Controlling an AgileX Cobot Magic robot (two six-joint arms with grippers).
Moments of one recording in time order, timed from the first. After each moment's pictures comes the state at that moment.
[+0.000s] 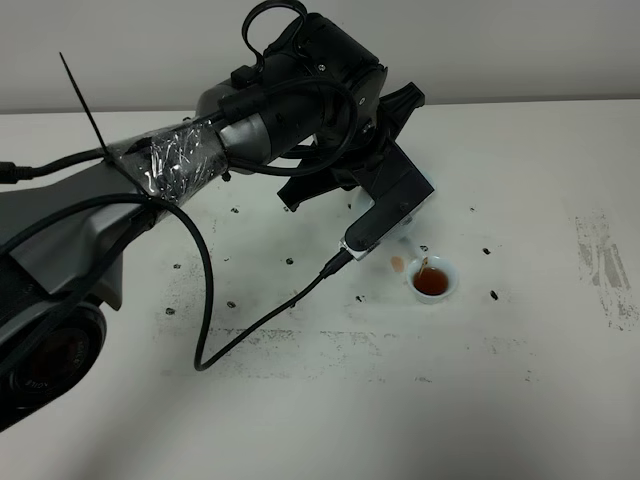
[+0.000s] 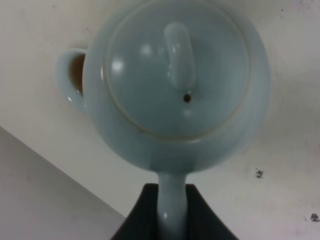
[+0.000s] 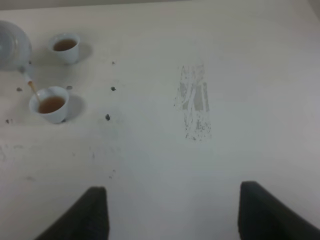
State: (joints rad) left arm -0.71 2.26 -2.04 0.19 0.92 1.74; right arm -0.01 -0.01 -0.52 0.04 1.11 0.00
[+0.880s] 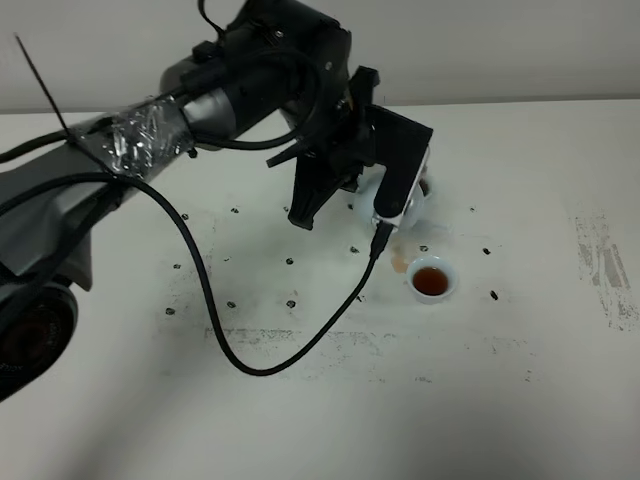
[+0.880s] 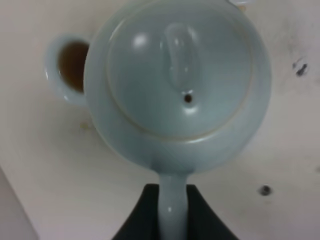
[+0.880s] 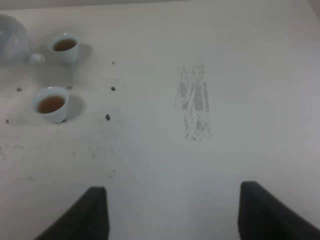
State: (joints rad) left arm -0.64 2.22 -2.04 -0.02 1.01 1.34; right arm -0.01 -0.01 -0.52 0.04 1.11 0.00
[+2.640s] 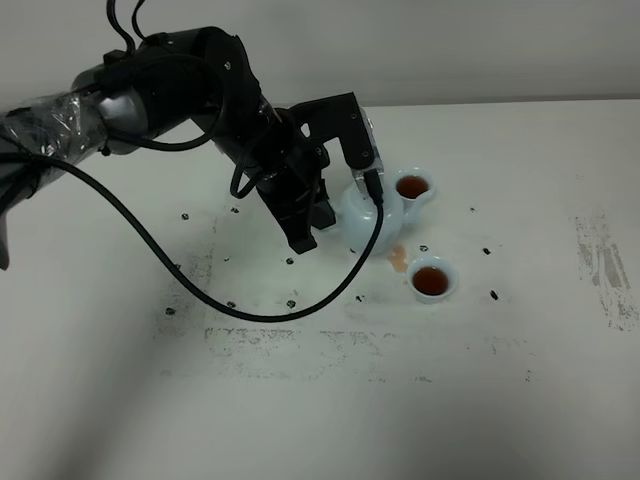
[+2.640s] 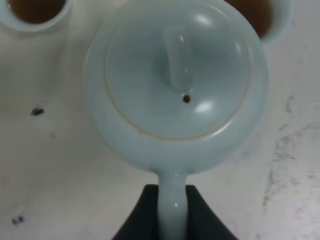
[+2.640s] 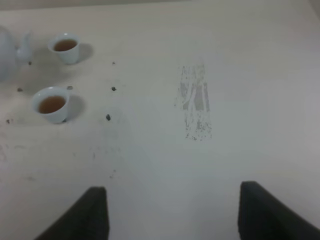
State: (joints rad) left arm -0.48 2.13 -1.74 -0.42 0.89 1.09; right arm -0.01 -0.01 -0.52 0.04 1.11 0.00
